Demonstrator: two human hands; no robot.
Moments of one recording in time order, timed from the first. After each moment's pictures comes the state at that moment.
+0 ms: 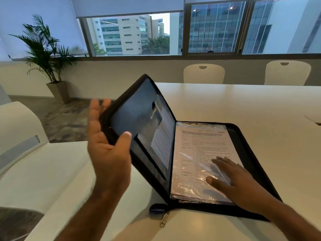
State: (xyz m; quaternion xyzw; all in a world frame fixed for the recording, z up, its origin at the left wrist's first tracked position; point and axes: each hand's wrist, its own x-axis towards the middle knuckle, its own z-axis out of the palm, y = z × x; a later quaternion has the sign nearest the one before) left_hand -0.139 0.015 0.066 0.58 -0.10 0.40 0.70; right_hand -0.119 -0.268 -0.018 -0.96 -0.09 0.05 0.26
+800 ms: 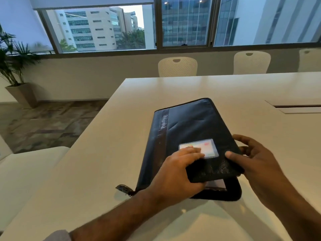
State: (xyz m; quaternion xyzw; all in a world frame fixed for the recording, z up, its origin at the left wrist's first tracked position) left_hand -0.127 -0.110 -0.007 0.84 -0.36 0.07 0.41; right_hand -0.169 -0.312 0.025 -0.71 0.12 -0.13 0.69
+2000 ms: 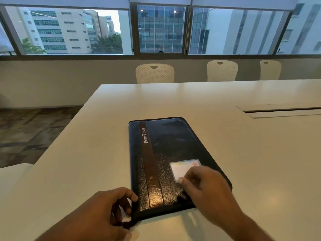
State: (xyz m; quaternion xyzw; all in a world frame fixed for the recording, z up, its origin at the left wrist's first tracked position) left_hand -0.124 -0.007 0.014 0.89 -0.18 -0.27 0.32; right_hand -0.172 -0.272 0.001 -0.93 0.04 -0.15 0.33
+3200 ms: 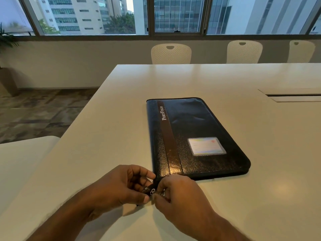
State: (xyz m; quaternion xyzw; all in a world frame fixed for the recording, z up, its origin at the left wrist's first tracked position) left_hand -0.153 0.012 0.004 0.75 -0.06 -0.34 0.56; right_hand -0.202 -0.172 -0.023 -0.94 -0.08 -0.01 0.33
